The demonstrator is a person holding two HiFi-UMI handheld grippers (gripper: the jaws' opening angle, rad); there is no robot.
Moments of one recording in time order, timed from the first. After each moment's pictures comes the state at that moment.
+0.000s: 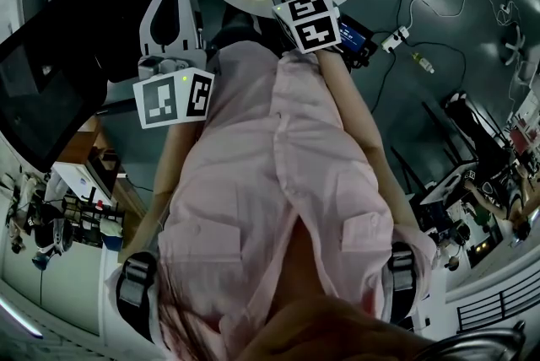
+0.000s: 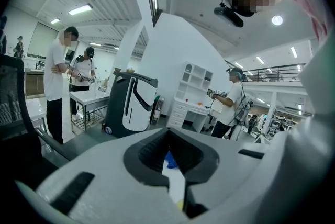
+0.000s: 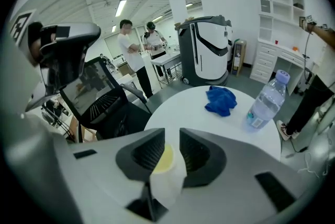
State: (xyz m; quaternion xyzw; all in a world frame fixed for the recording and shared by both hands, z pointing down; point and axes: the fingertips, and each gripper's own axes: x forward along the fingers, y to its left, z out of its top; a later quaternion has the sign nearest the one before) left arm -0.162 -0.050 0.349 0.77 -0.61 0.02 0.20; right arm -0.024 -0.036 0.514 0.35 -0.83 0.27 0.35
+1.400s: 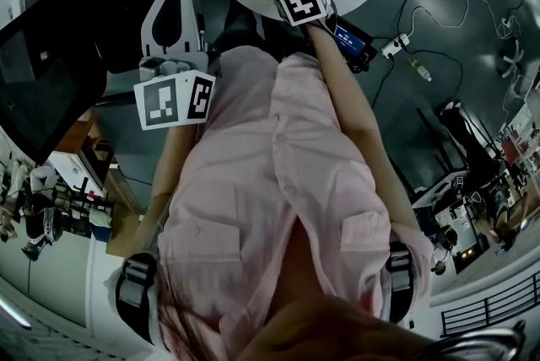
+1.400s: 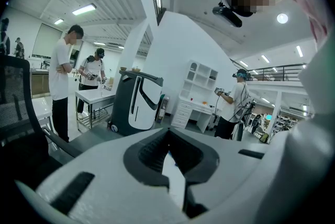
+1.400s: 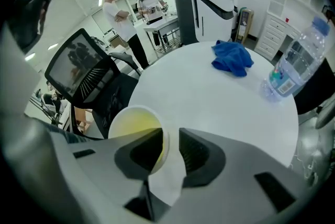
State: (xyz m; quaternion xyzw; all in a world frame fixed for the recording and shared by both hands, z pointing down) left arm -0.184 -0.050 0.351 0.75 -0.62 0.03 0.21; right arm -0.016 -0.021 0.620 0.29 -0.76 0.32 0.49
